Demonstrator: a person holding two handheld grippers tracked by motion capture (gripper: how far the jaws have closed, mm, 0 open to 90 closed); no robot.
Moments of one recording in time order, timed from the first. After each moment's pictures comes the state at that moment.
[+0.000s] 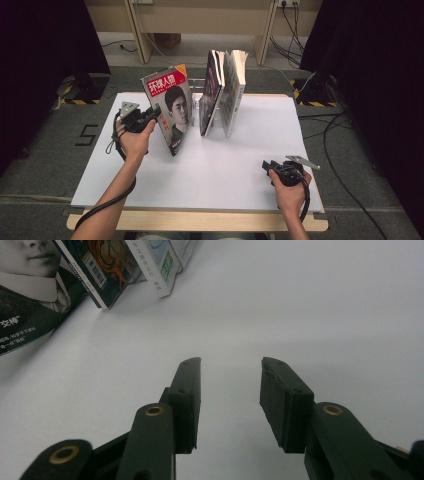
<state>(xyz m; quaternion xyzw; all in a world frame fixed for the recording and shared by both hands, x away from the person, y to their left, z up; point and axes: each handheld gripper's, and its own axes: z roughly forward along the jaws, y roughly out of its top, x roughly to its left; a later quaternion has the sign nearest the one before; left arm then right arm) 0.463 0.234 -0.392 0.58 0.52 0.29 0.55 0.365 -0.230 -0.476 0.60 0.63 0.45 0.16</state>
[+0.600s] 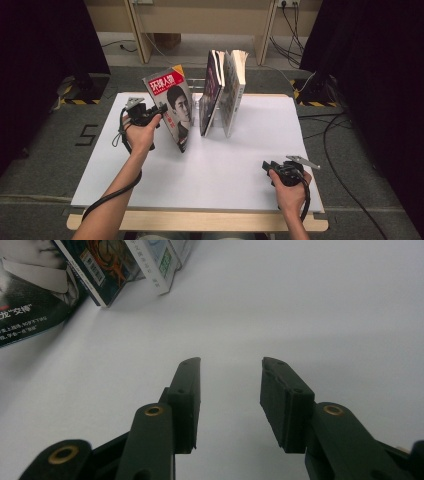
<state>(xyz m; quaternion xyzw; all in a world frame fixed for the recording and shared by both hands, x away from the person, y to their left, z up) 0.486 0.224 -0.395 0.58 0.55 0.23 0.55 0.366 -0.231 -0.477 0.61 0.64 0.45 0.16</state>
